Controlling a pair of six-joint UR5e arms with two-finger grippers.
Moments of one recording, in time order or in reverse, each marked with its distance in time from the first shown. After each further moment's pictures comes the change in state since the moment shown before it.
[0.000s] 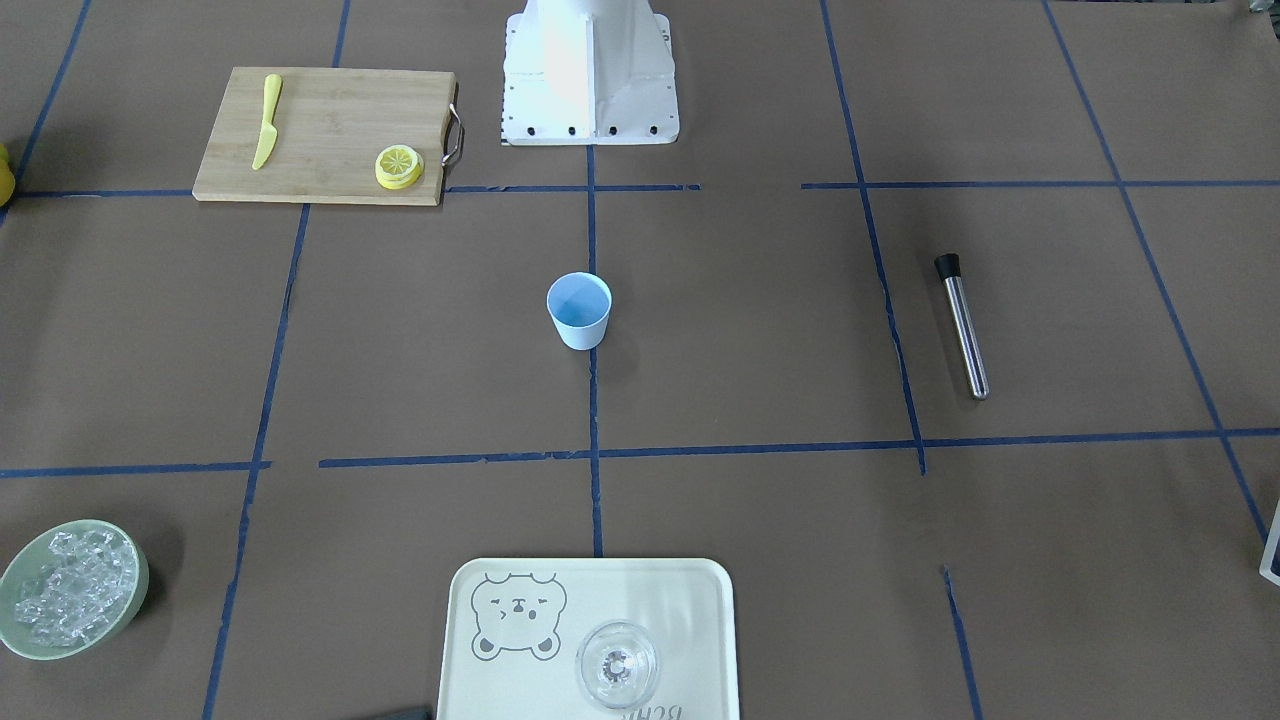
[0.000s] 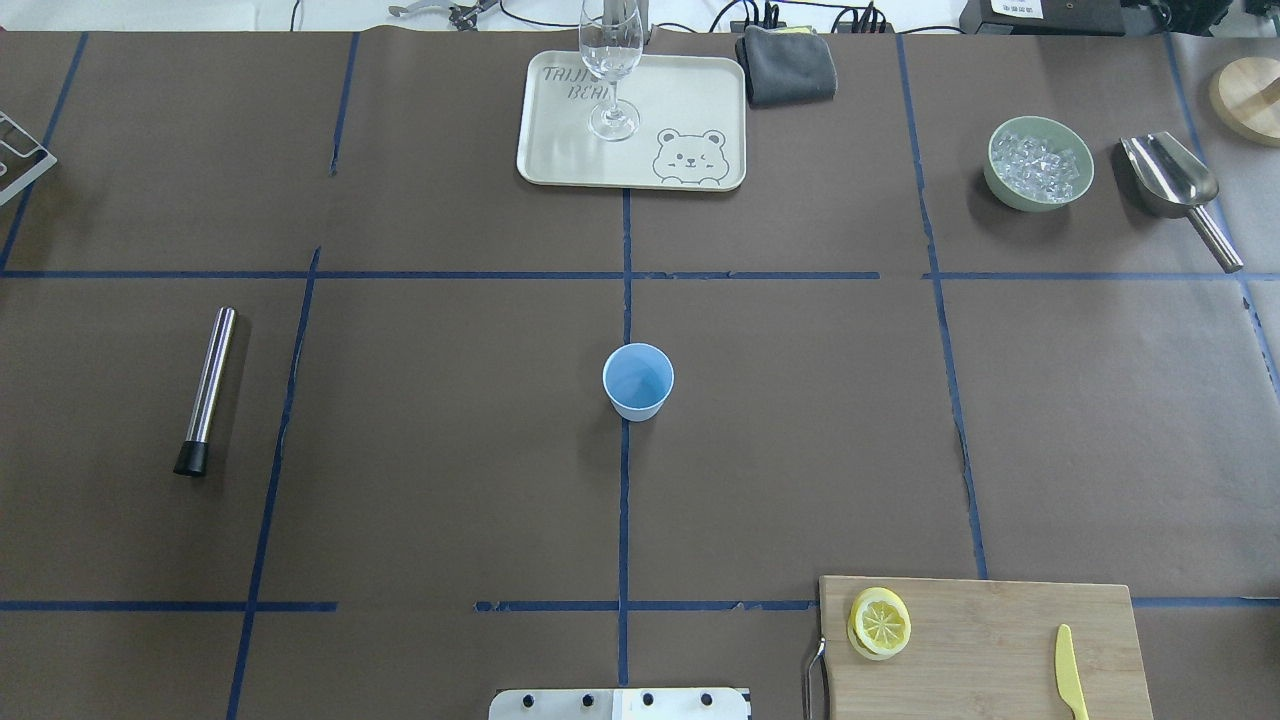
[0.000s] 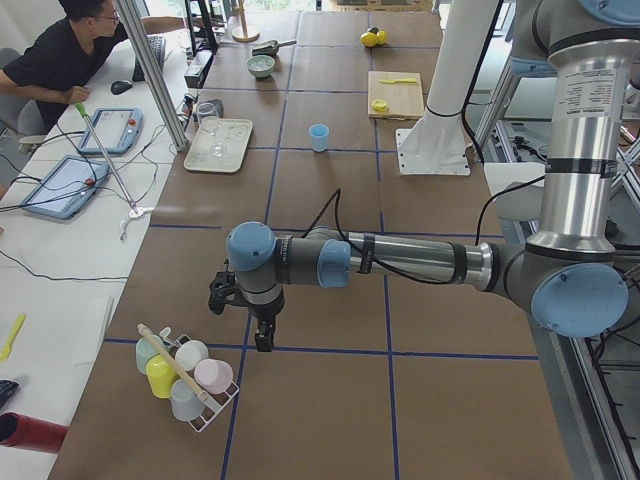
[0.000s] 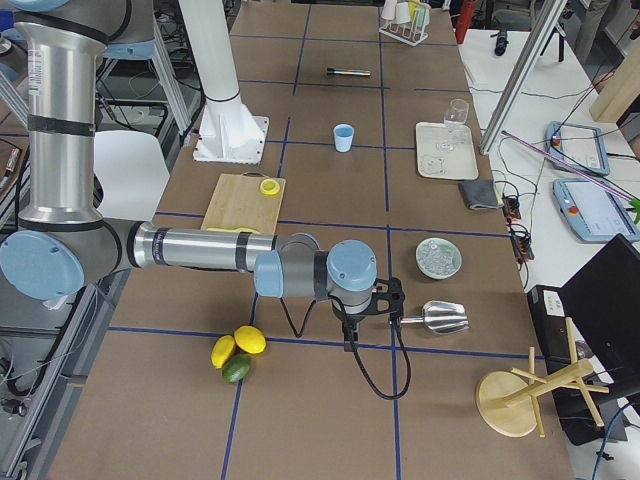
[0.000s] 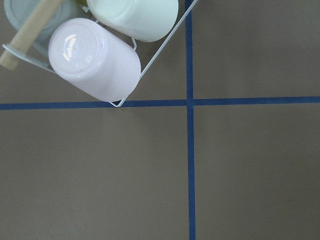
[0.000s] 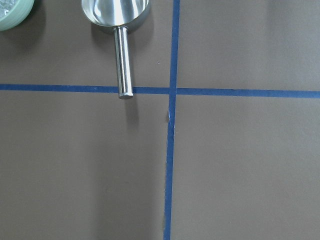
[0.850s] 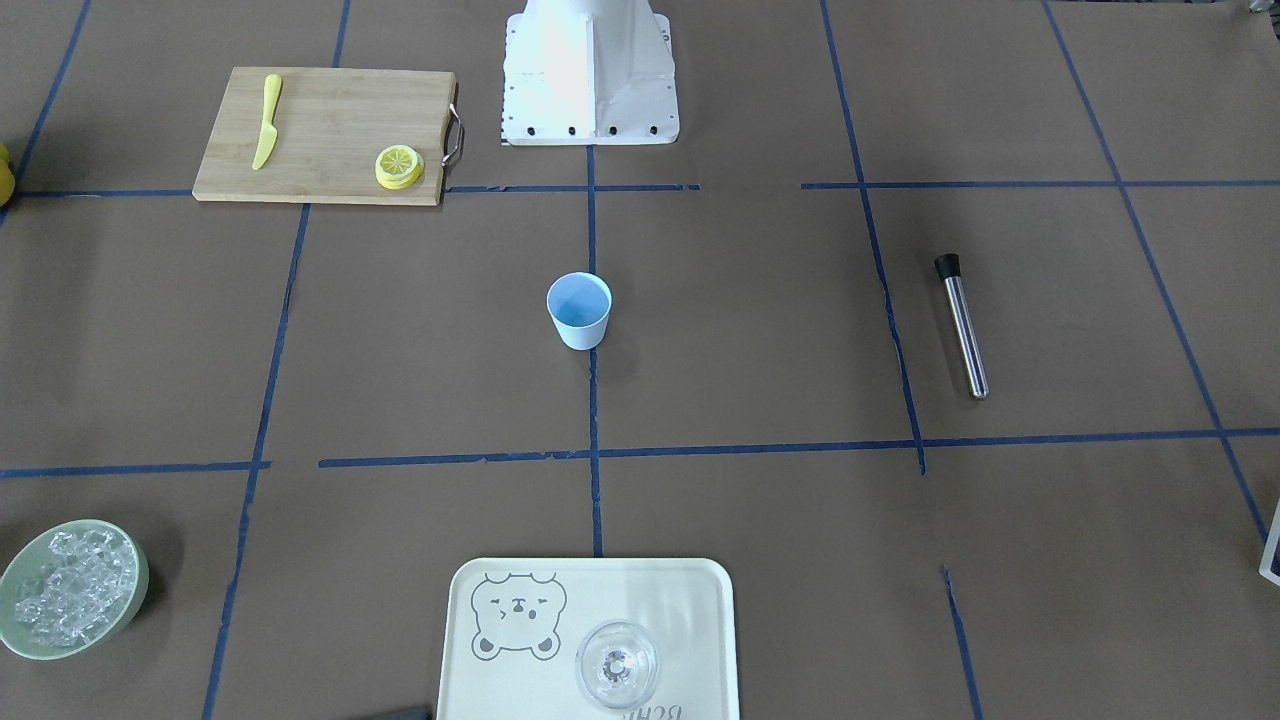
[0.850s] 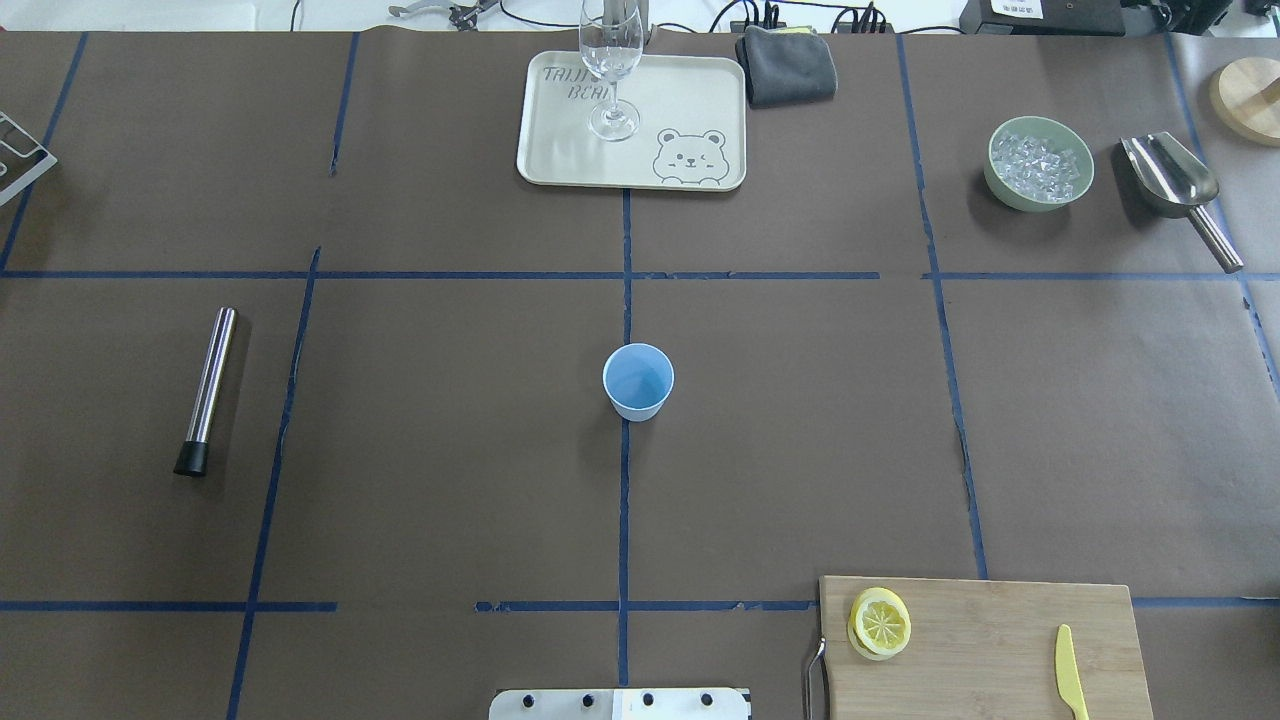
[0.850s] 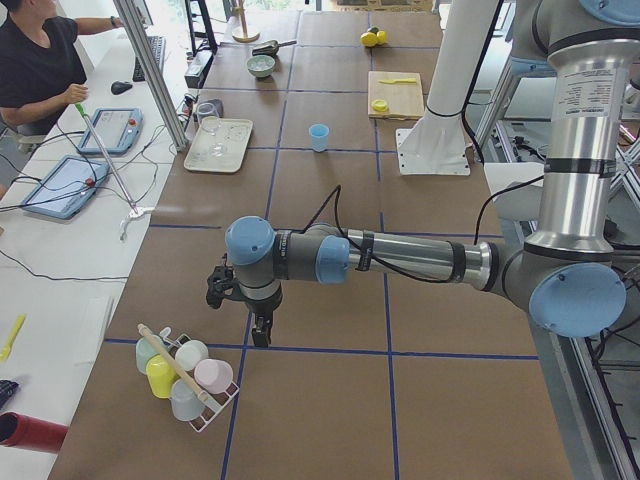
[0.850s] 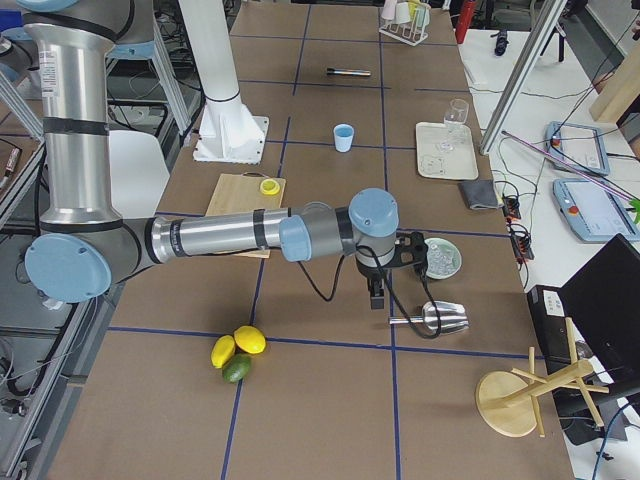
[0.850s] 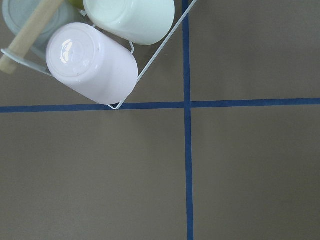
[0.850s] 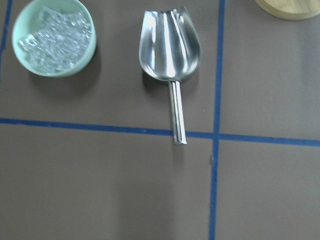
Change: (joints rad) left arm 0.000 -0.008 -0.017 -0.005 -0.004 -0.003; right arm -0.085 0.108 0.109 0.008 -0.001 0.197
